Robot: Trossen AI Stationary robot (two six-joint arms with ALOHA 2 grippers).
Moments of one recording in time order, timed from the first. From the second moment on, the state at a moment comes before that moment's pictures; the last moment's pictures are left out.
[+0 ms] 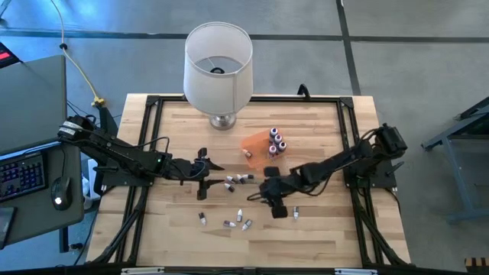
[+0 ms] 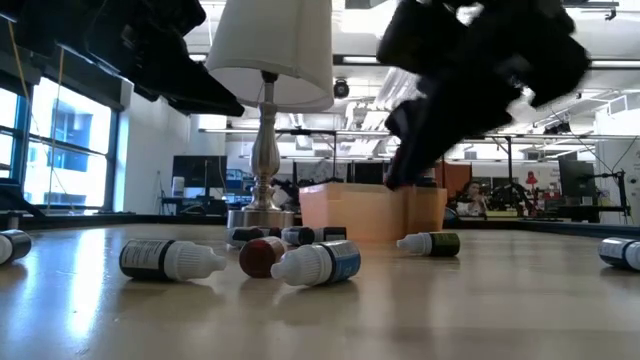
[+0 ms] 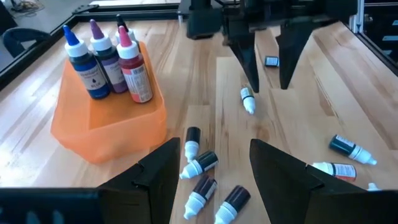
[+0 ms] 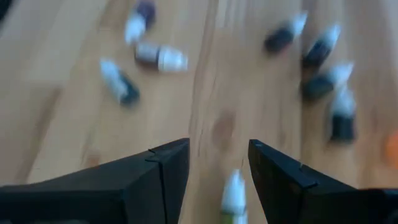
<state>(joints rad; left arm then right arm) -0.29 1.16 0.48 0.30 -0.34 -0.10 0.29 1.70 0.94 -0.10 0.04 0.15</state>
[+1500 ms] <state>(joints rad) -0.29 1.16 0.48 0.29 -0.35 -0.10 0.26 1.70 0.87 -0.09 0.11 0.12</state>
